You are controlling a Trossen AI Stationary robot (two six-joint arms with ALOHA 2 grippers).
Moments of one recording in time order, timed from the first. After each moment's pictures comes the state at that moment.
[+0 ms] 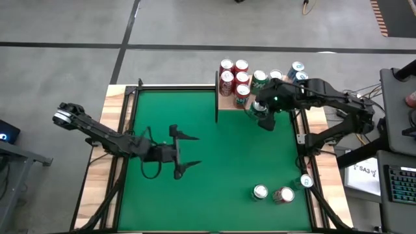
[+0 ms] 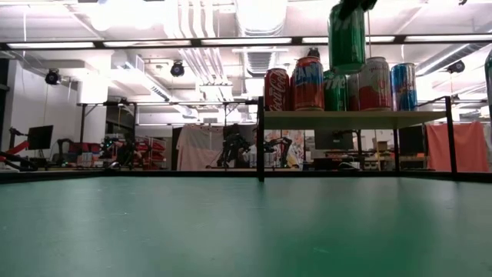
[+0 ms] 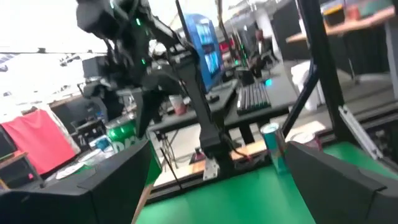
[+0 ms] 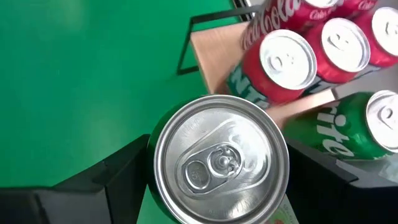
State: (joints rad) left arm -0.39 1.25 0.73 0.68 -0.44 0.44; right arm -0.14 1.32 1.66 -1.31 0.24 0.05
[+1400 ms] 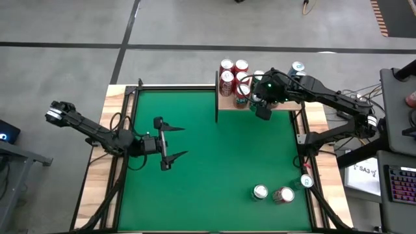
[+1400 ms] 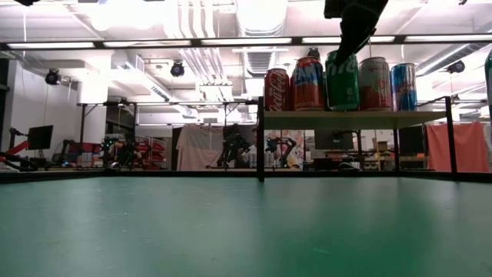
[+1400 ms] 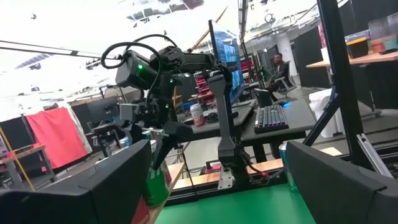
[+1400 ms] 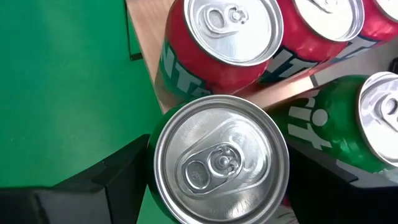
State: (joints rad) left arm -0.39 1.03 0.57 0.73 -0.49 0.40; right arm -0.42 1.27 1.38 -1.06 0.16 -0.20
